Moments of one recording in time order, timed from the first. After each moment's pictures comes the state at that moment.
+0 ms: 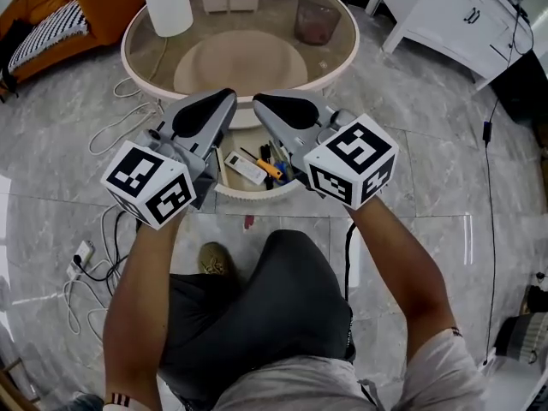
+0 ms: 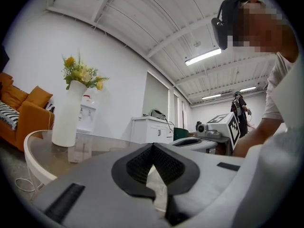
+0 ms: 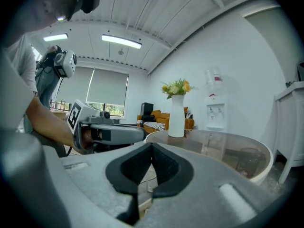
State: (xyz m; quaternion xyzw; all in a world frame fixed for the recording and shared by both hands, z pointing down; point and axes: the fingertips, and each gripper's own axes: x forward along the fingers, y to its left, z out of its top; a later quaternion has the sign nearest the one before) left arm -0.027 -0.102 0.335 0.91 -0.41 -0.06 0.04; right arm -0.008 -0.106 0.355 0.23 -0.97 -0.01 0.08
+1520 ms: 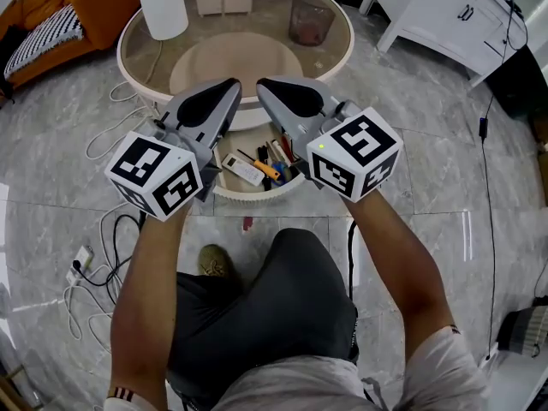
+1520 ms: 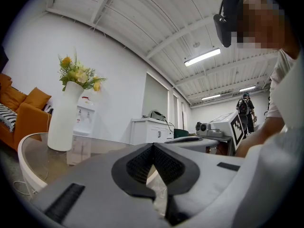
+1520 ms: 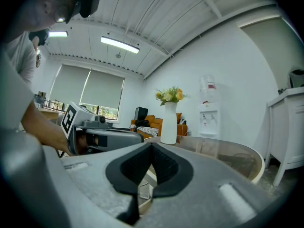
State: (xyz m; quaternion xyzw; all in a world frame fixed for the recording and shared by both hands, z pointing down) left arm -0.018 -0.116 0.326 0.91 -0.40 -0.07 0.02; right arm 0.003 -0.122 0.334 0.27 -0.96 -0.03 0.05
